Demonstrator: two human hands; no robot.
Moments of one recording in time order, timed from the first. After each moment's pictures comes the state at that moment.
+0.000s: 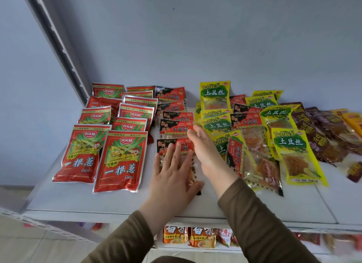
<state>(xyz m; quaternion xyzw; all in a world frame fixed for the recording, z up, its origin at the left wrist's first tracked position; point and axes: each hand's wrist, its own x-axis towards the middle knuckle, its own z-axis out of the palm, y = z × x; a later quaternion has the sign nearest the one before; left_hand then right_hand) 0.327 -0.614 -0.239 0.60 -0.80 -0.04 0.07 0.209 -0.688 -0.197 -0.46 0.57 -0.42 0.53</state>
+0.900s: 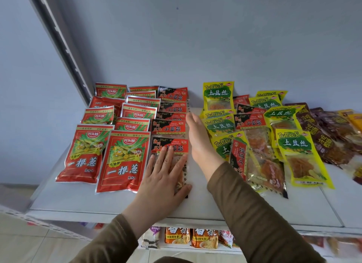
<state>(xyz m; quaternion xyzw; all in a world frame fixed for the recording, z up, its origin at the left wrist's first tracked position) 0.364 -0.613 -0.246 0.58 -0.81 -0.04 0.04 0.239 -0.730 -0.197 -0.43 0.57 -0.46 0.53</state>
